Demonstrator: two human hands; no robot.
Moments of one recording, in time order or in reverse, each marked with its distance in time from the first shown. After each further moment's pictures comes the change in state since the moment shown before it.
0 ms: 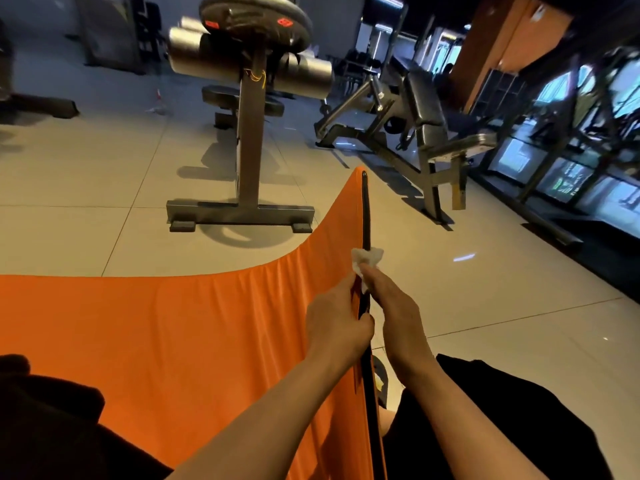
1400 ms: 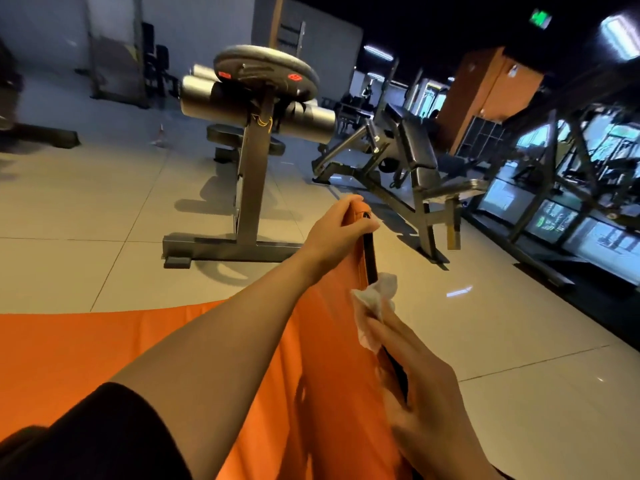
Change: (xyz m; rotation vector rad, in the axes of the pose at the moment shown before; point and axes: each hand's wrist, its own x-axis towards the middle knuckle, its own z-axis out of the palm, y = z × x) left_hand 0.160 0.038 -0.085 -0.353 -0.155 0.108; right_hand -0.014 -0.051 0.008 -0.633 -0.068 -0.471
